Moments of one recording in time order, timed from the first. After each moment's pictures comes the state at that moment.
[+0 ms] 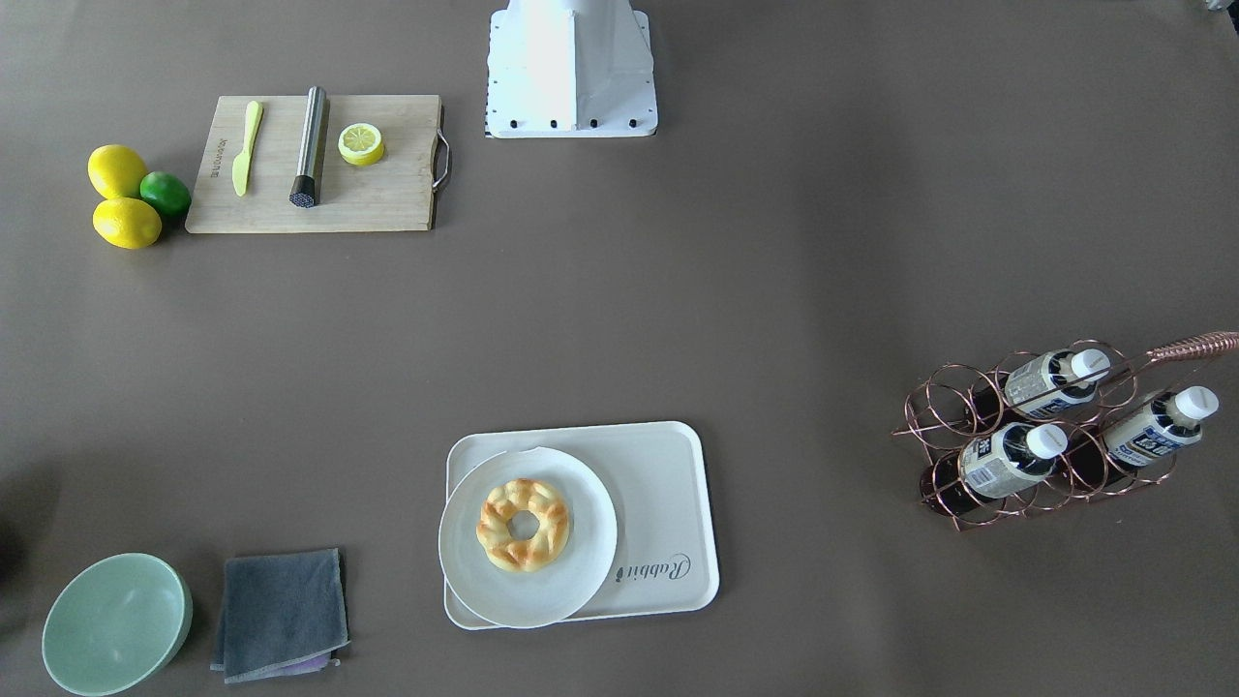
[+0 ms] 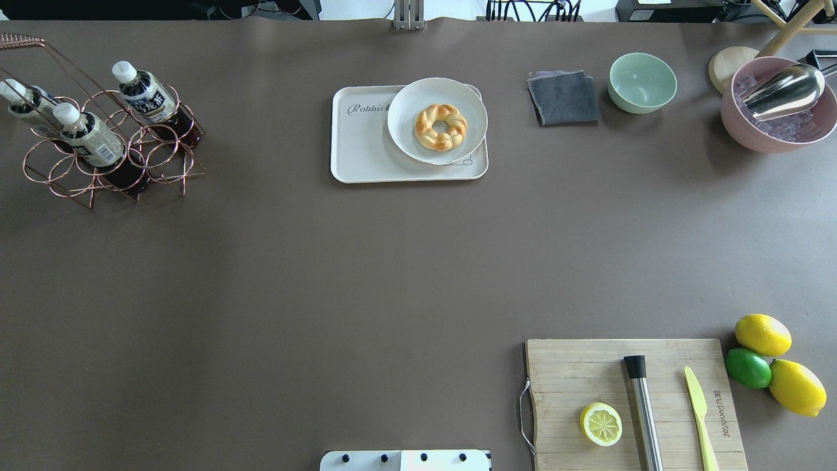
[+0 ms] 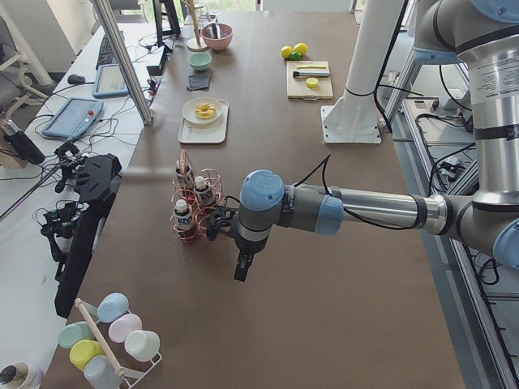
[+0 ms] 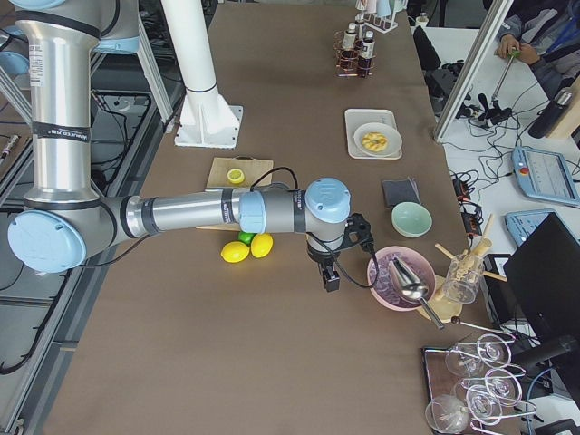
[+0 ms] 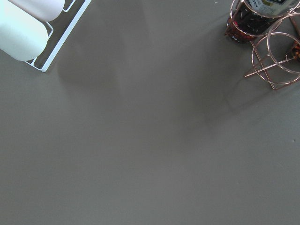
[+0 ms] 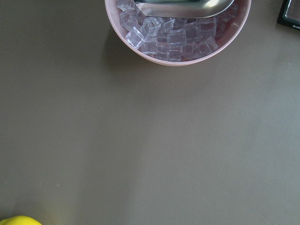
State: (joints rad) left arm -1.61 -1.35 -1.88 -1.67 -2.31 0.11; right arm 1.57 -1.63 1.79 -1.66 2.38 -0.28
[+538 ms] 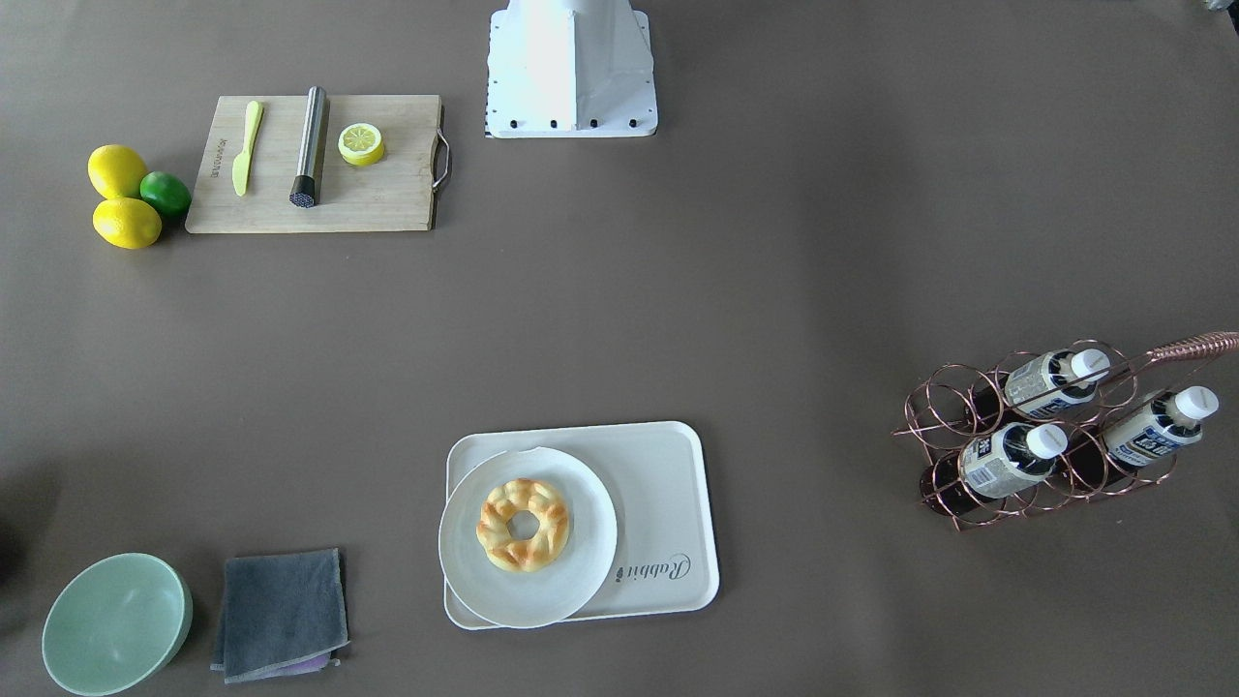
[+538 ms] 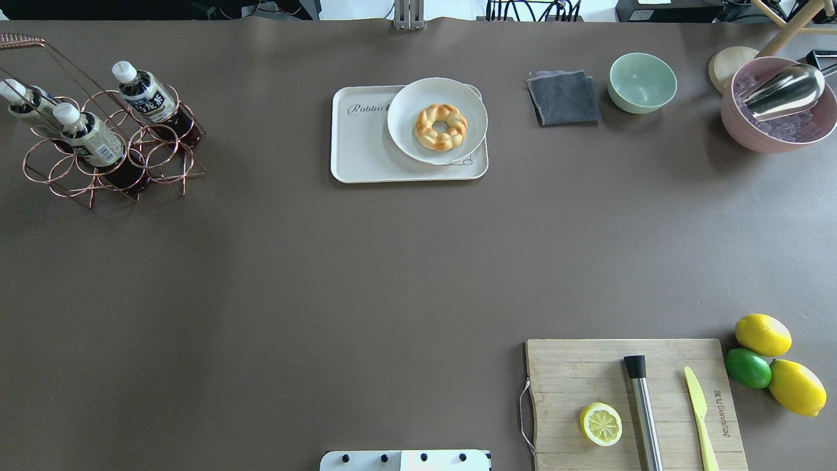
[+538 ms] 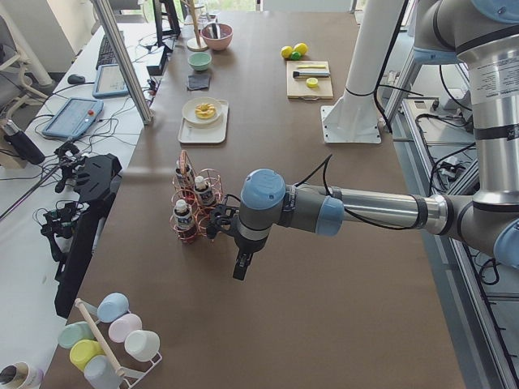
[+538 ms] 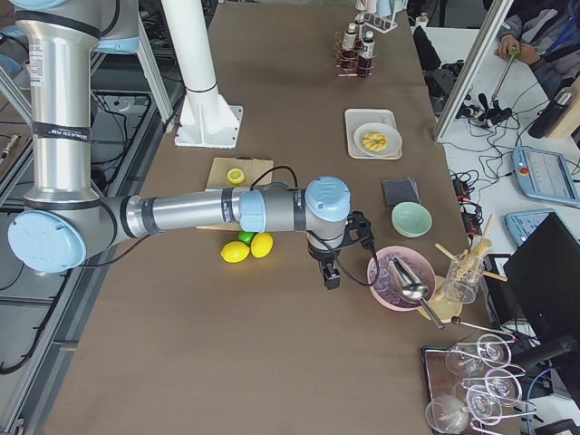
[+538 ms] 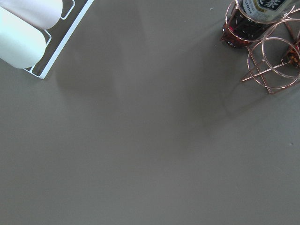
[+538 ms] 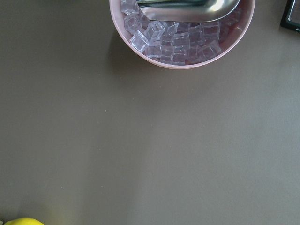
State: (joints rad) left arm -1.61 -1.35 -1.88 -1.70 -2.31 0.10; right arm 1.57 -1.63 1.80 -1.65 2.39 -0.27
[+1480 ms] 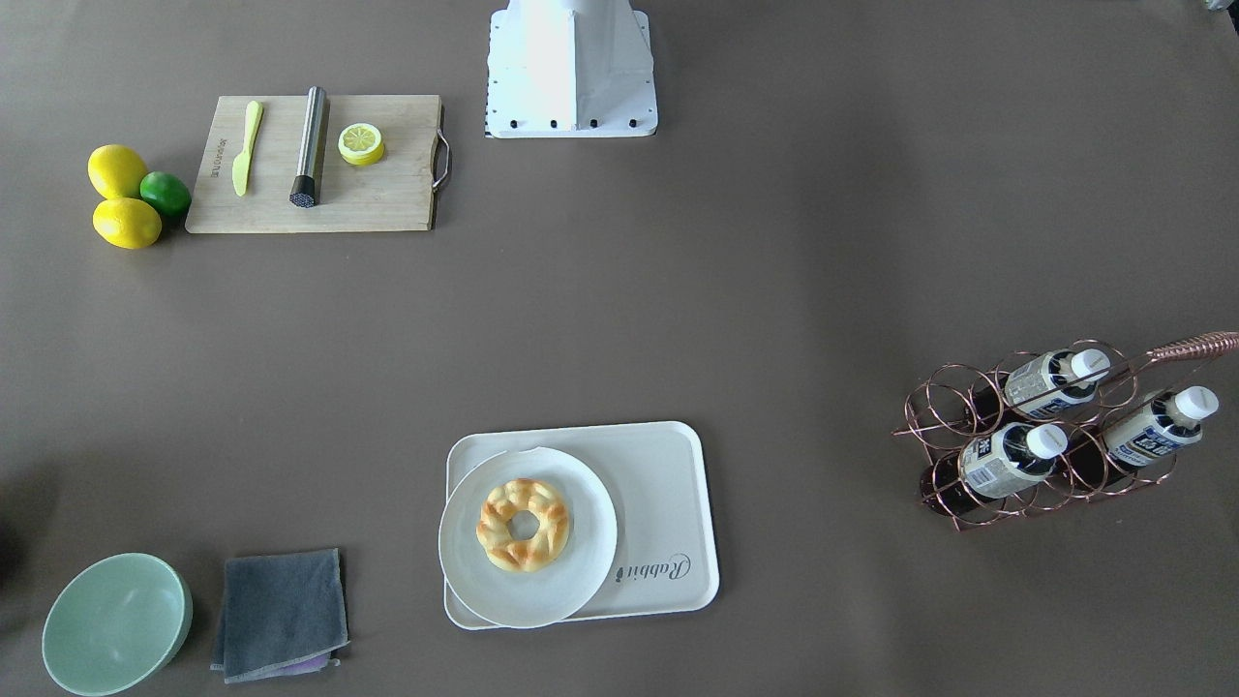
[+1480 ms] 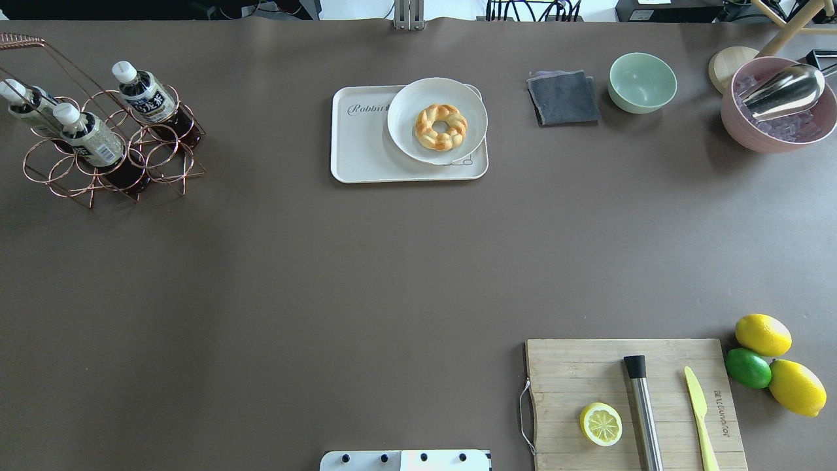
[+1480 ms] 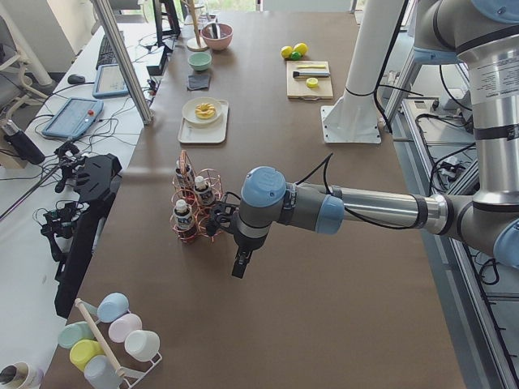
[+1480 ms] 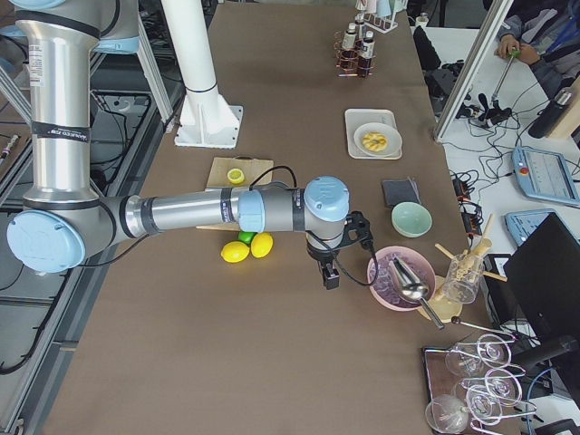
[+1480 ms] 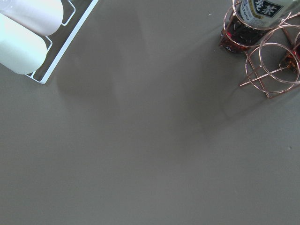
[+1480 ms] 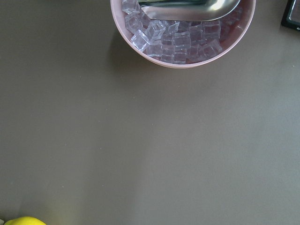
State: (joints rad) left arm -1.61 -1.35 -1.89 -1.71 -2.31 0.09; right arm 1.57 -1.64 1.80 -1.65 2.39 -0.27
